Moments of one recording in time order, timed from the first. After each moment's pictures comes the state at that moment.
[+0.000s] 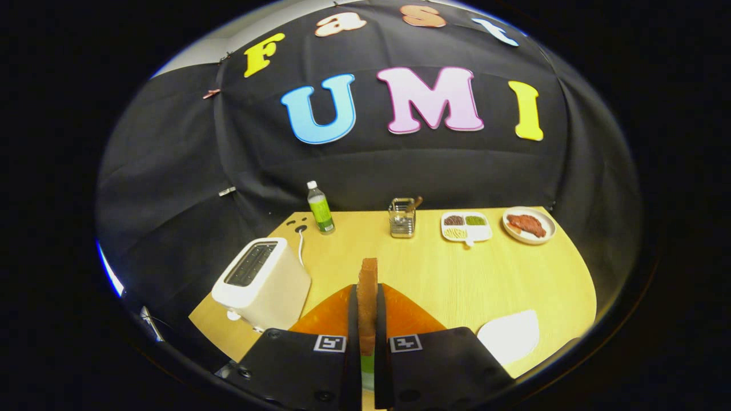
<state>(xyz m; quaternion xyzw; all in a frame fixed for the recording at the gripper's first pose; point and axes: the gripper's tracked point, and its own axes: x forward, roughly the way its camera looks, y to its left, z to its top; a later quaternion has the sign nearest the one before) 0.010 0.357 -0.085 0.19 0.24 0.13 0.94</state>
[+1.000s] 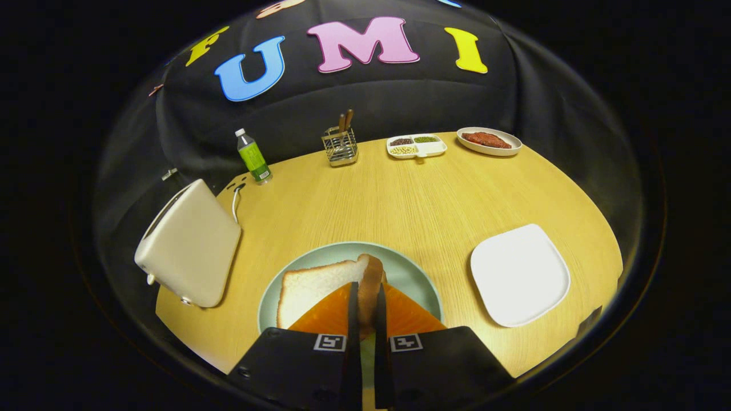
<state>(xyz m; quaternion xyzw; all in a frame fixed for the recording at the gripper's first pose) -0.008 0.346 -0.256 0.21 0.35 0.05 0.91</state>
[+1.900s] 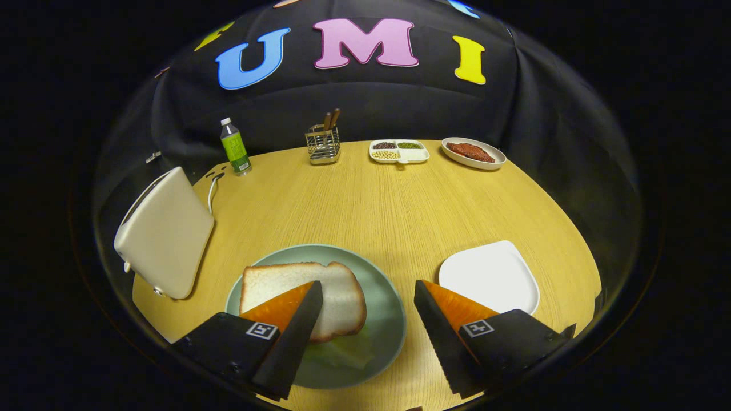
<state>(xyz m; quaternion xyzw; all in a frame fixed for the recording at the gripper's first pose) -0.001 0.309 -0.255 0.16 0.36 0.01 0.92</state>
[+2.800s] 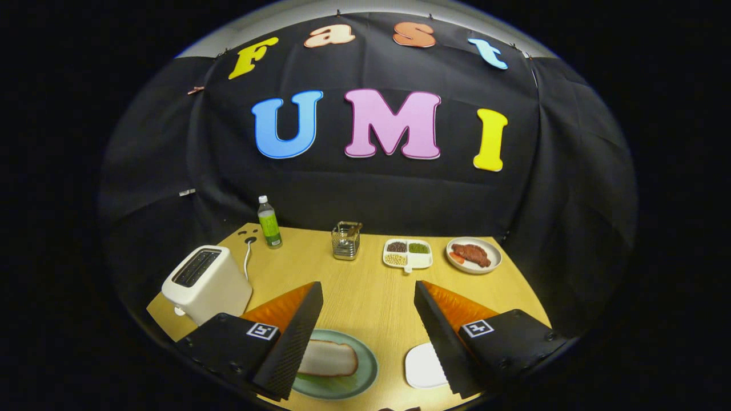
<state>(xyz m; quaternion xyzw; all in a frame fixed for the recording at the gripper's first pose) 0.040 0.237 -0.058 0.11 0.17 0.06 0.98</state>
